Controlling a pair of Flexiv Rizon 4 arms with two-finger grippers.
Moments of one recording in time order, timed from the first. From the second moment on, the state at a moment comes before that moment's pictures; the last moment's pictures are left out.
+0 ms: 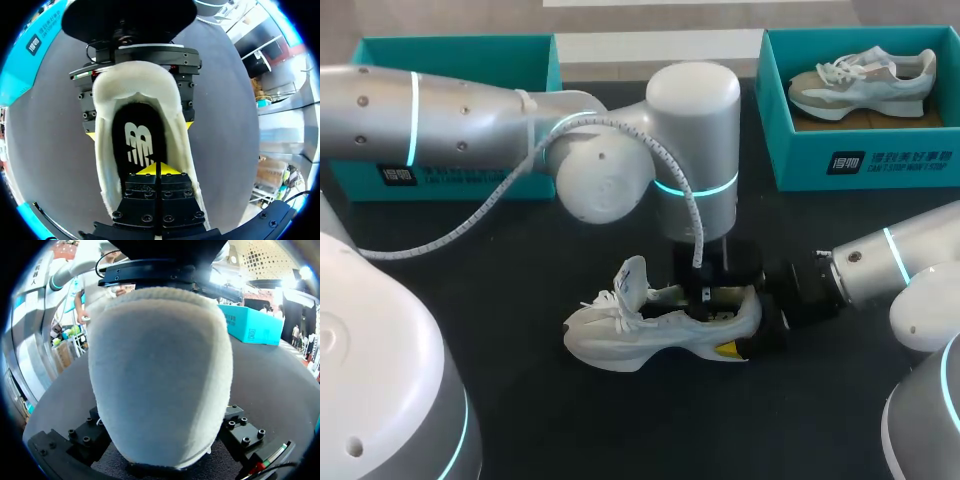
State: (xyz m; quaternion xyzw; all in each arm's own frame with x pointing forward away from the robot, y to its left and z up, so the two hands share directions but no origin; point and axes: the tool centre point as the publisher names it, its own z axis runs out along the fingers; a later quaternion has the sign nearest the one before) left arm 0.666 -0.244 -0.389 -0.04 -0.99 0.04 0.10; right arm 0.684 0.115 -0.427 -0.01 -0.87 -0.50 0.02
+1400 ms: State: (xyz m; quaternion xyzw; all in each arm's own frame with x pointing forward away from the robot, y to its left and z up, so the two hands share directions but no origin) left arm 0.677 -0.236 -0.407 -0.04 -1.00 0.06 0.02; right arm 0.685 0.115 -0.427 -0.01 -0.87 -0.50 0.02
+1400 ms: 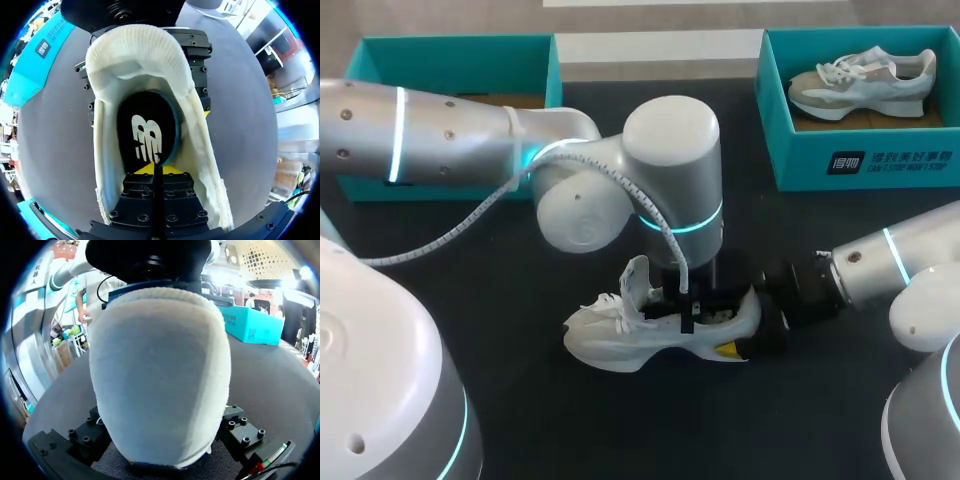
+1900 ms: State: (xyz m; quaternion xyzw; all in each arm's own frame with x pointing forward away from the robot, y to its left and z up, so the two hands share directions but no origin) left arm 0.676 -0.219 -0.370 -0.05 -0.99 0.05 0.11; right arm 0.685 0.115 -0.427 -0.01 -0.87 -0.50 0.02
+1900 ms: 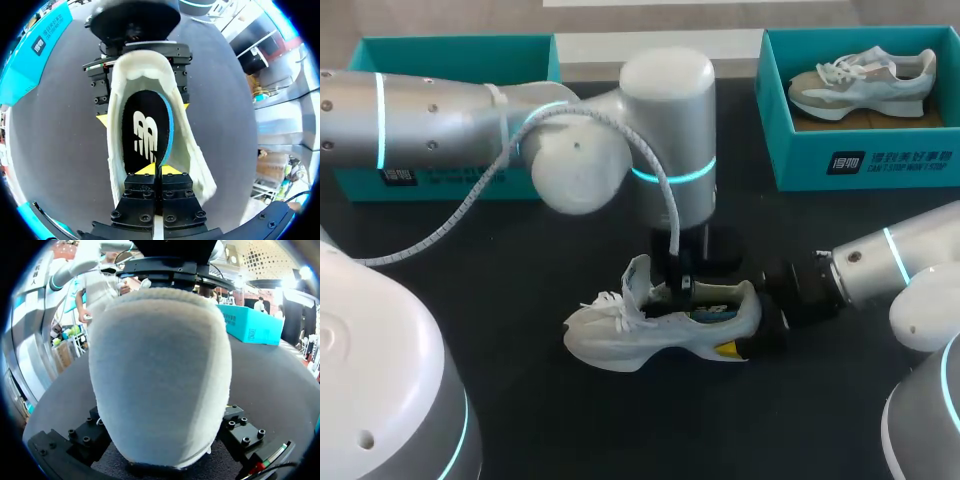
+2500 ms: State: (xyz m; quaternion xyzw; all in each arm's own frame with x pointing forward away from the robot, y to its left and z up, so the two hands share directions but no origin) left arm 0.681 -0.216 -0.324 -0.03 -0.98 0.08 0.18; right arm 0.685 0.115 -0.427 -0.01 -0.87 -0.50 0.02
